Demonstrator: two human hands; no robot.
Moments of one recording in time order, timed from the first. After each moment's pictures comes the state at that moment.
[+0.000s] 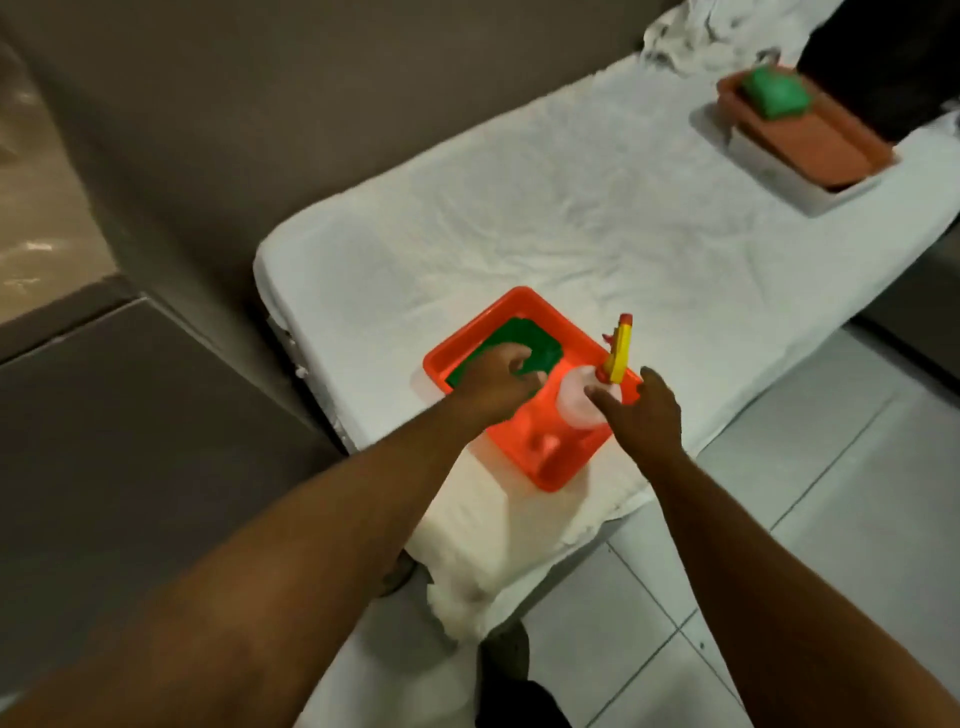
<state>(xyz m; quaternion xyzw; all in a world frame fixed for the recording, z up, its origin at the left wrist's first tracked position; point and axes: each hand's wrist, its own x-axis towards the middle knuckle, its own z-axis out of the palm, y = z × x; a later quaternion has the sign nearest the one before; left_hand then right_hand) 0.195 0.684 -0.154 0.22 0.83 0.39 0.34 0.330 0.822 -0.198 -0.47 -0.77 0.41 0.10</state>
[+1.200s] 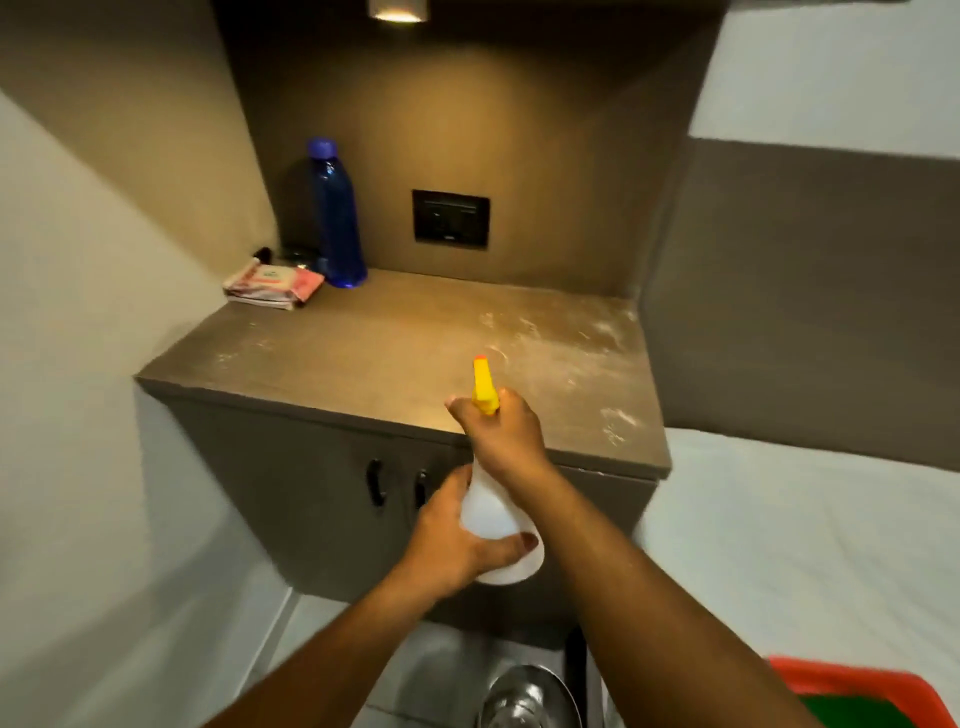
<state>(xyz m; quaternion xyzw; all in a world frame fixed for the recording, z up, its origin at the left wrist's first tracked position) 0.158 0.228 -0.029 -0.09 0.83 0.56 -0.02 0.070 0.299 0.041 0.06 -0.84 0.53 -0.05</state>
